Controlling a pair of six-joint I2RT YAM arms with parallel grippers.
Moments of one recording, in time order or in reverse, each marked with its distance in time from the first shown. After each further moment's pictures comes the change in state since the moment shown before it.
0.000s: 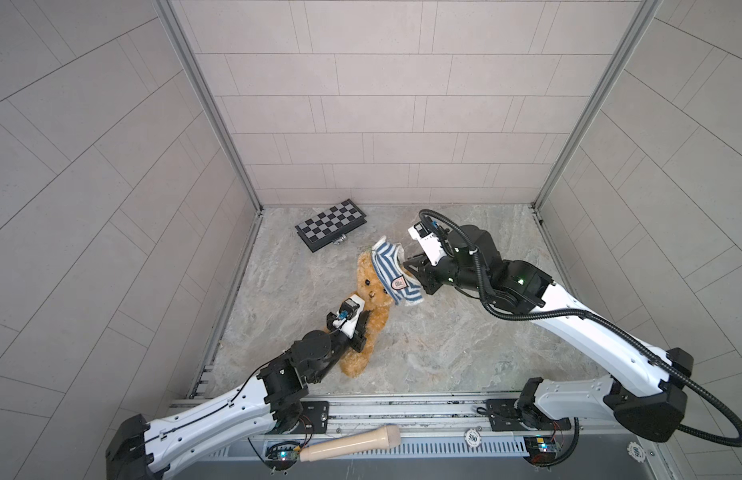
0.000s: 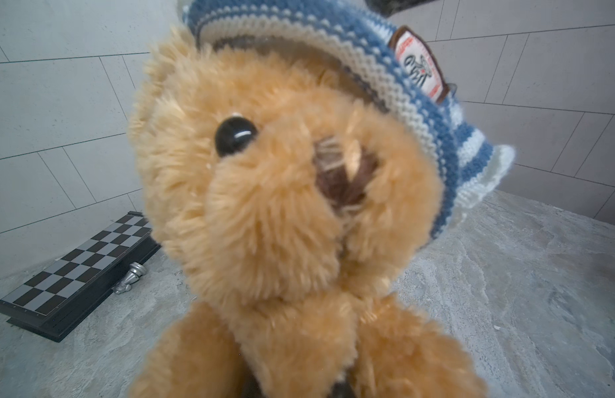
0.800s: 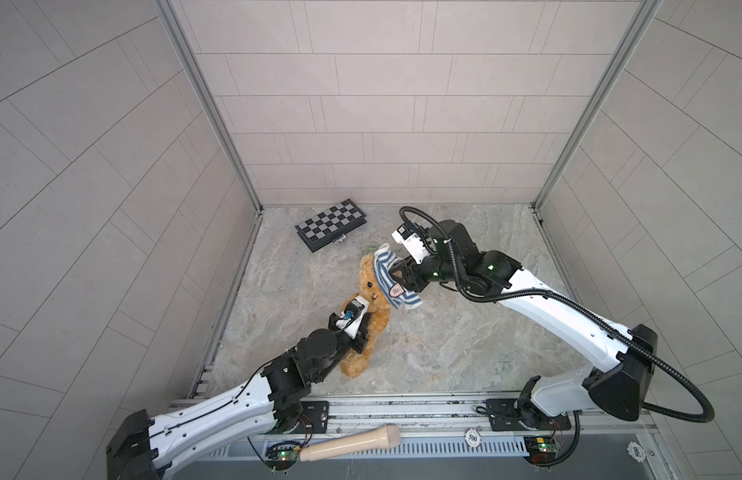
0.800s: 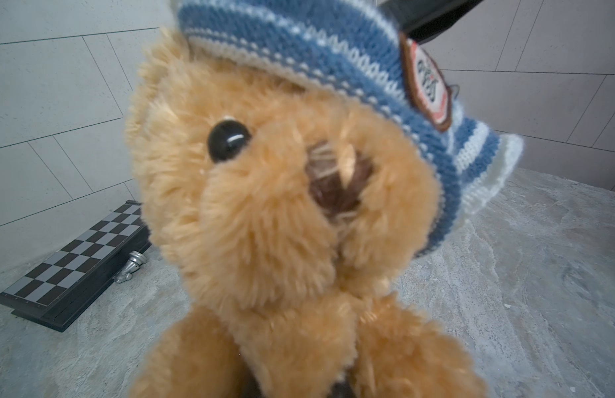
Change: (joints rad) left arm 0.000 0.048 0.000 -0.013 0.003 0.009; right arm -0.056 0.130 -0.003 0.051 -0.238 0.021
